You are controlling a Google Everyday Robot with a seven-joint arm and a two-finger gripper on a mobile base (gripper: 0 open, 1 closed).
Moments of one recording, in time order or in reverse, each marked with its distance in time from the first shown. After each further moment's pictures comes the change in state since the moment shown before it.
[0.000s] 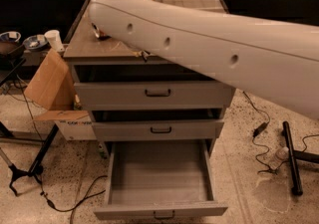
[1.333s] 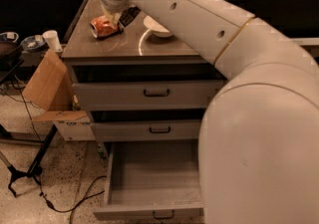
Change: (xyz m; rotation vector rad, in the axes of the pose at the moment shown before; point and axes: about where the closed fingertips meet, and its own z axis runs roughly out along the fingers) arm 0.117 0.021 0.068 0.161 0.010 0.153
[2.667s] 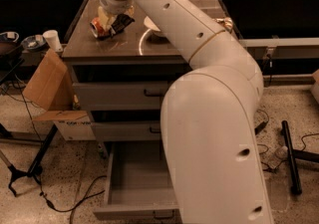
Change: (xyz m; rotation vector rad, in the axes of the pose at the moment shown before) arm 0.016 -0.015 0.052 0.236 -0.030 0.074
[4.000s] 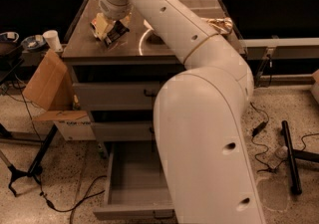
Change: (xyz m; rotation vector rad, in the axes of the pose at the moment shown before) arm -0.010 -0.007 0.020 0.040 -0.056 -0.040
